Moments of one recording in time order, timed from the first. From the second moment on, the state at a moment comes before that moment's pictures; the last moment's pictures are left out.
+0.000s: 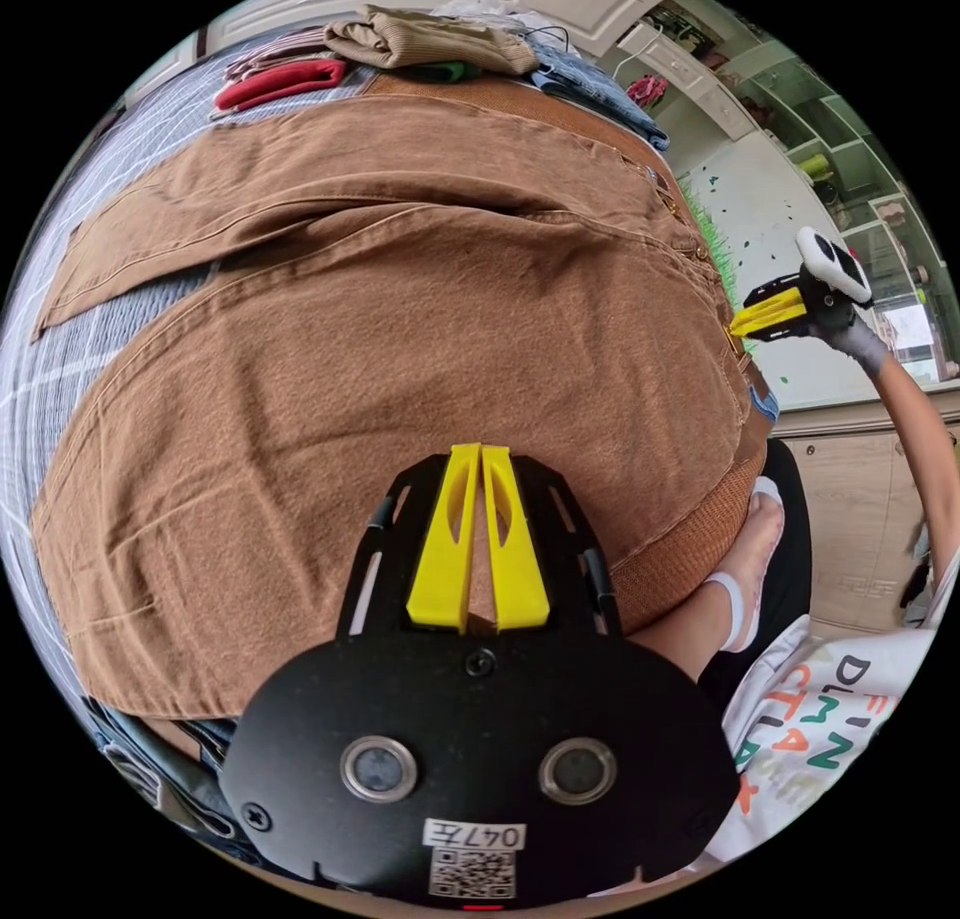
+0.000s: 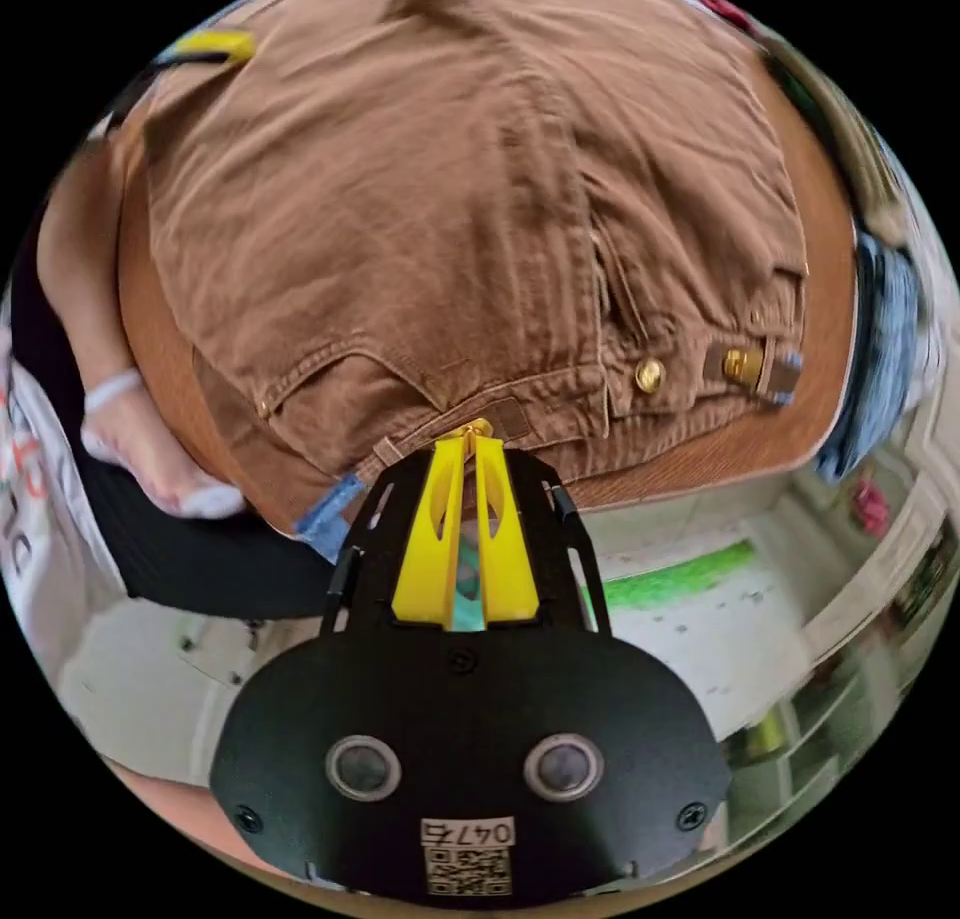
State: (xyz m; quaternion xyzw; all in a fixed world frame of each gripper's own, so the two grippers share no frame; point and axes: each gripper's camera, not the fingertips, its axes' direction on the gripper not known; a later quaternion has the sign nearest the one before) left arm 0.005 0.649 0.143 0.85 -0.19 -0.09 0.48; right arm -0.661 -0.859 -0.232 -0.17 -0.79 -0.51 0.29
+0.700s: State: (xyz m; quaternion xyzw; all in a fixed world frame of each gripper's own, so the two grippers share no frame) left arm -0.001 0.597 0.116 0.86 -0.16 -0.07 0.49; right arm -0.624 -0.908 -0.280 -0.06 -0.80 -0.51 0.31
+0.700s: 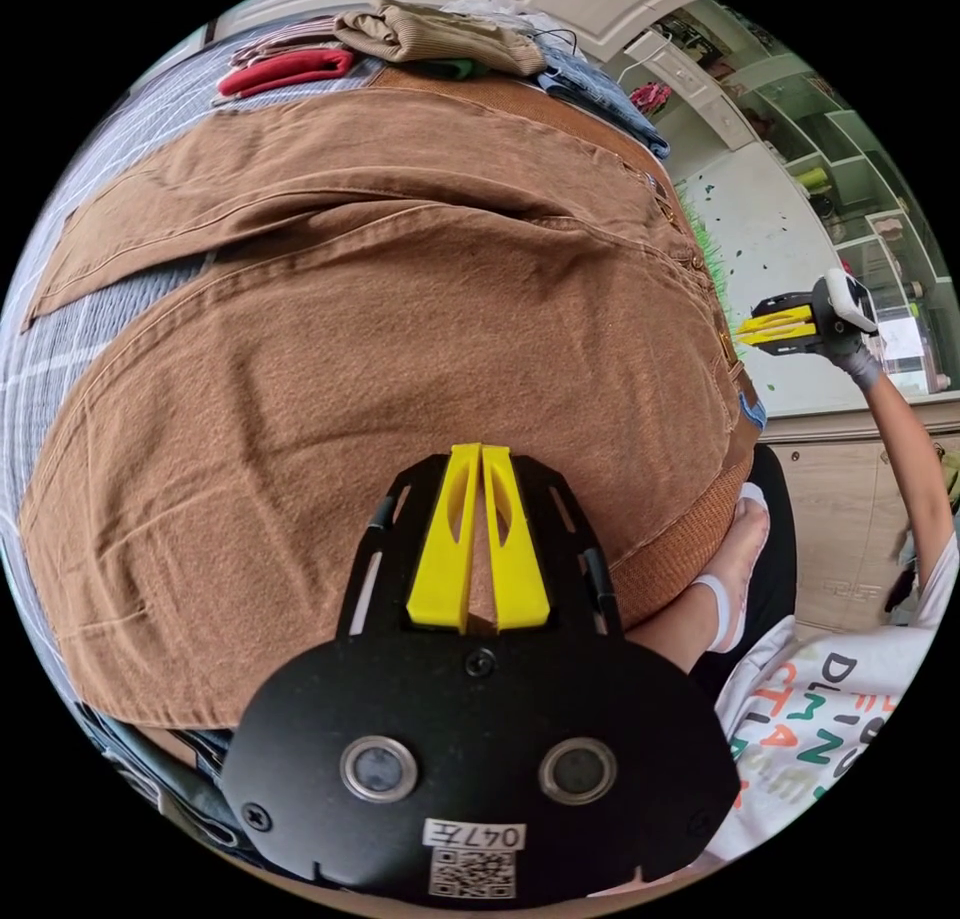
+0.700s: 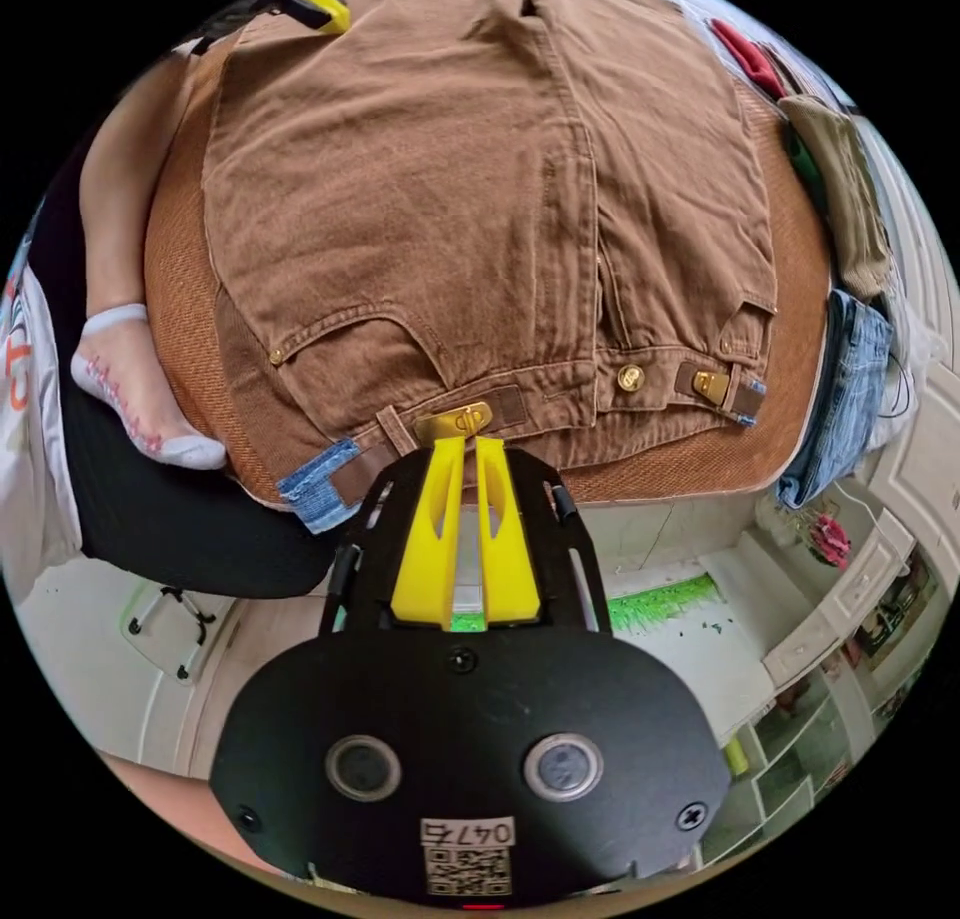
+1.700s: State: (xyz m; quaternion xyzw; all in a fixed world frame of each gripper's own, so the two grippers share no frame) left arm 0.019 0.556 0.111 0.86 -0.15 -0.06 0.48; right arm -0.654 -0.886 -0.318 -0.09 -0.76 -0.56 0.31
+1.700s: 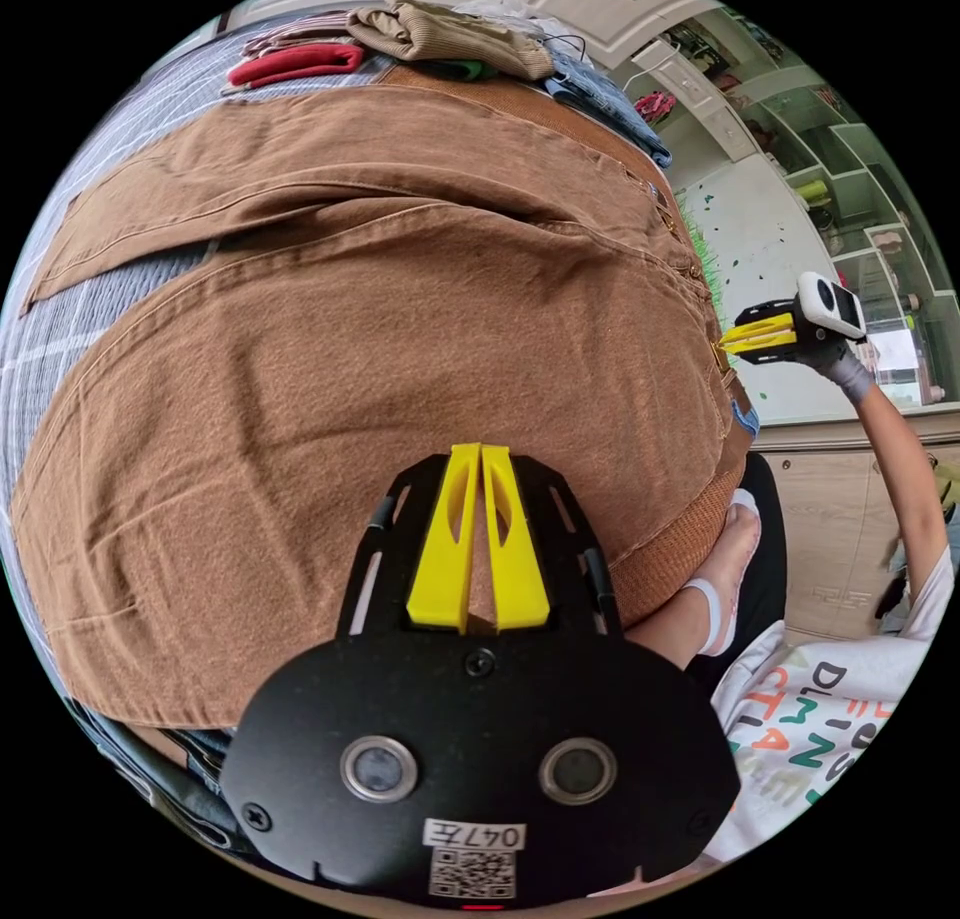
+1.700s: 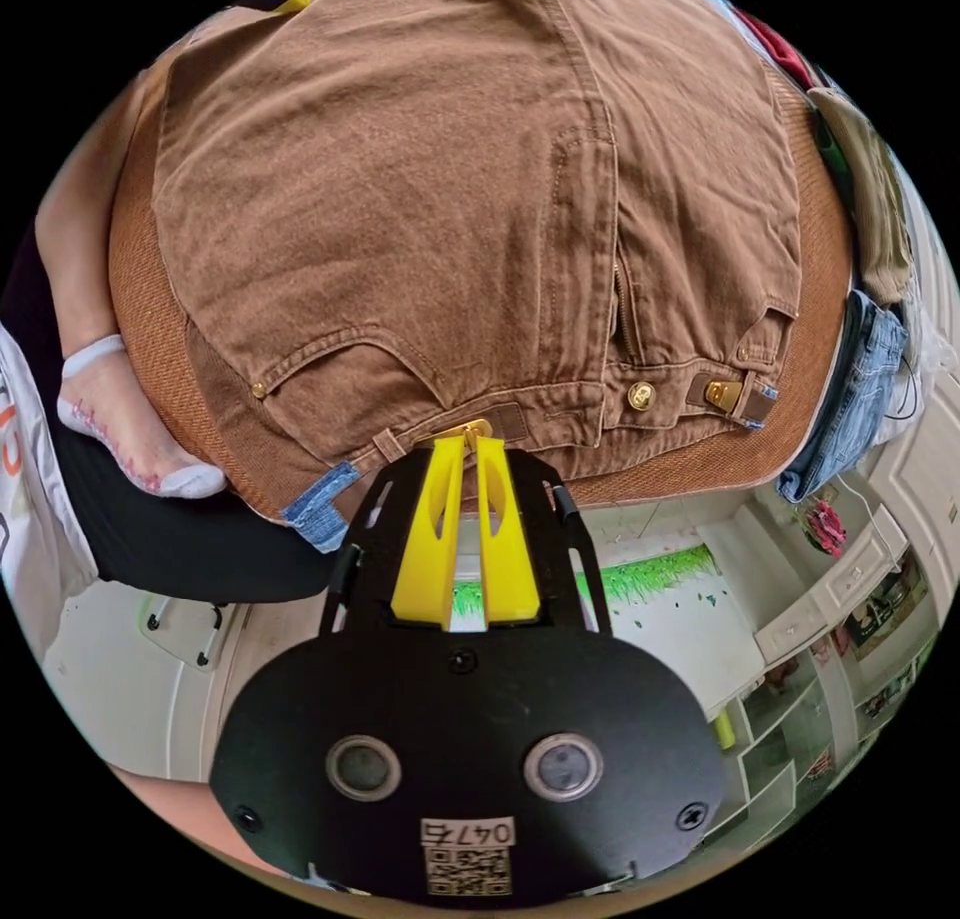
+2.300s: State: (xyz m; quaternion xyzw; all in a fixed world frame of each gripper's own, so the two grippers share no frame) left arm 0.034 0.545 0.113 0.86 -0.14 -0.06 0.48; right arm -0.713 -0.790 -0.245 -0.37 -0.75 -0.48 0.28
